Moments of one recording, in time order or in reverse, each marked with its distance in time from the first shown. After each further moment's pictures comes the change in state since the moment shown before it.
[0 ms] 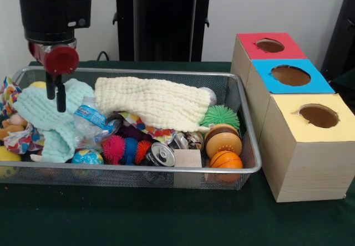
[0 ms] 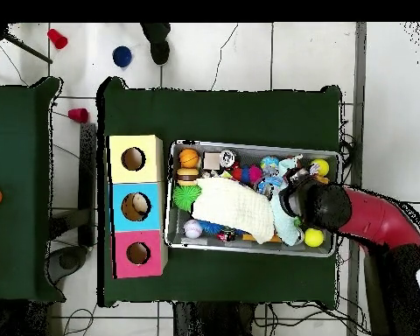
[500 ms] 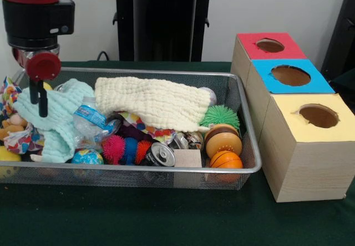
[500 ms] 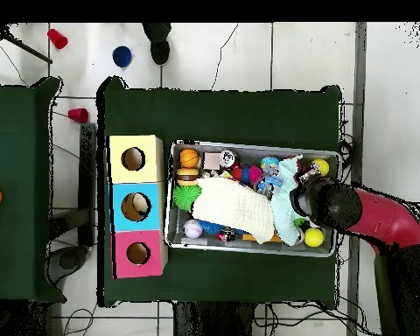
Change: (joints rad) arm -0.045 0.042 0.005 -0.056 -0.048 0.000 0.000
